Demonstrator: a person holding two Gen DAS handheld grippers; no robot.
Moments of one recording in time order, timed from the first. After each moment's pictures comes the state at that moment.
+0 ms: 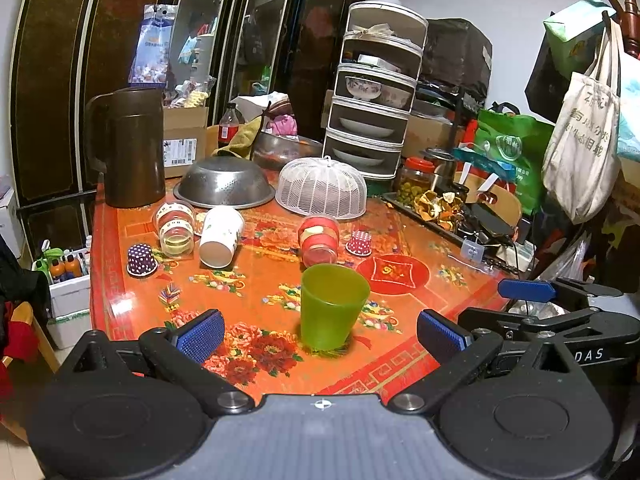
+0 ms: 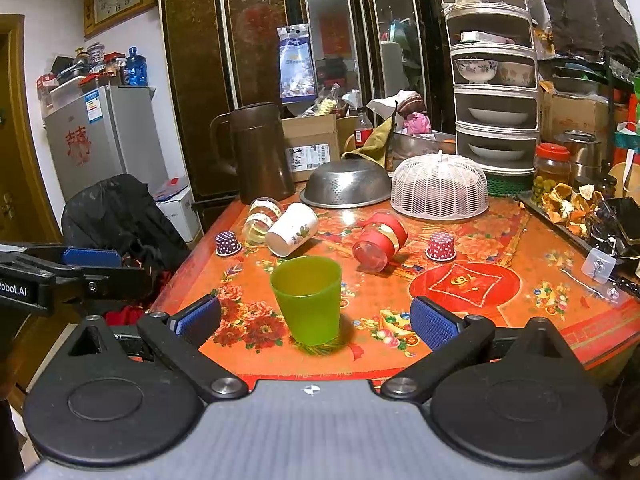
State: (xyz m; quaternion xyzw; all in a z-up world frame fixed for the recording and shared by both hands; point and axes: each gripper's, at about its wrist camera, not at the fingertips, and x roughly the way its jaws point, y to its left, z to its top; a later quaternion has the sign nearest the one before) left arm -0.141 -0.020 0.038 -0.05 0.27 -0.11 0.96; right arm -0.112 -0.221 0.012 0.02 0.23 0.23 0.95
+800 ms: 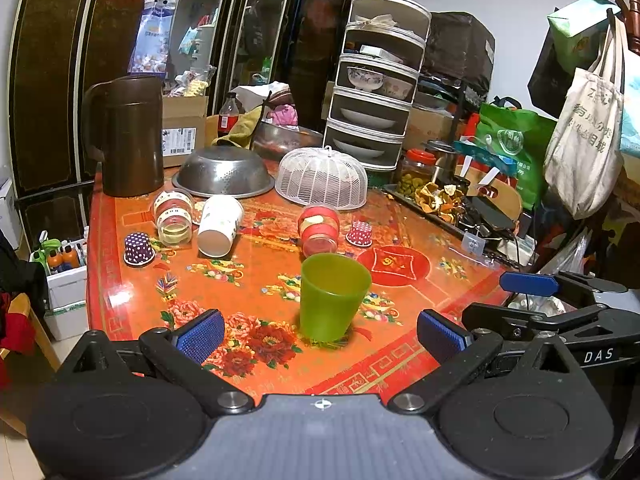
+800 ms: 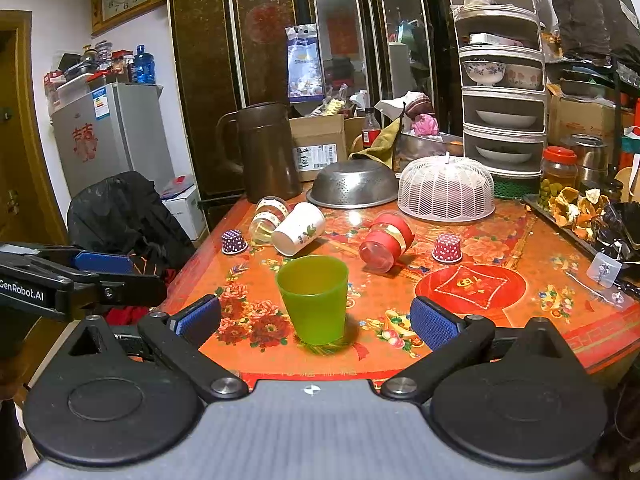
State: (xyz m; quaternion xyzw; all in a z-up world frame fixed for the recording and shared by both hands) left arm -0.137 -0.020 0.031 -0.06 0.28 -0.12 0.95; right arm -0.113 -0.221 0.012 0.01 0.23 0.24 0.94
